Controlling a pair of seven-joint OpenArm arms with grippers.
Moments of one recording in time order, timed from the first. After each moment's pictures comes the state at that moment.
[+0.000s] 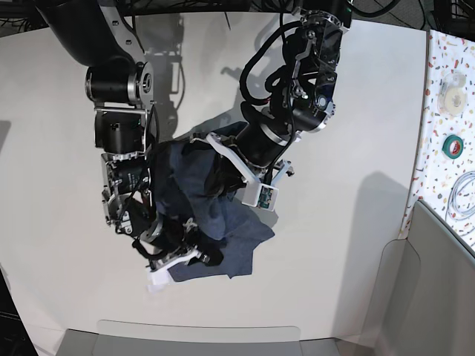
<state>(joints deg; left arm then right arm) -0.4 3.4 18.7 114.2 -22.9 1.2 49.8 37.0 -1.0 7.1 46.9 51.3 19.4 -48.4</state>
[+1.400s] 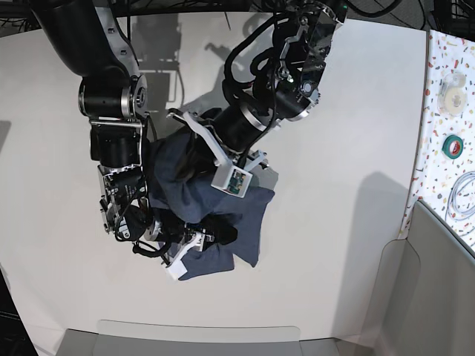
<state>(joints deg) 0.7 3.3 26.7 117.2 -22.9 0.9 49.0 43.1 1.9 4.7 36.1 51.3 30.3 -65.2</state>
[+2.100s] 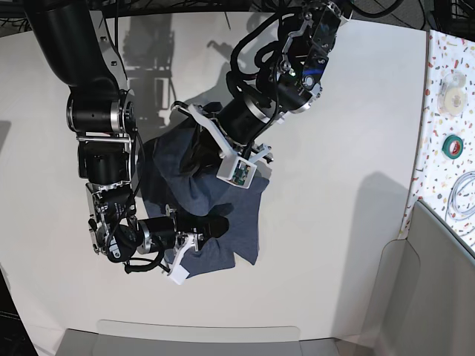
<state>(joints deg) 2.9 -0.6 27.9 117.2 -22.9 1.2 43.8 46.9 3.3 3.1 36.2 51.2 30.7 -79.0</state>
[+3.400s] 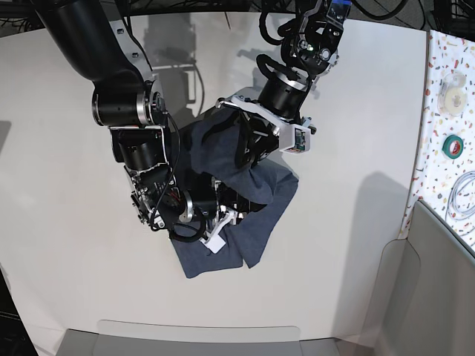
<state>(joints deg) 16.4 -3.9 20.1 113.0 -23.0 1.9 16.9 44.7 -4.7 4.1 22.5 51.2 30.9 -67.0</state>
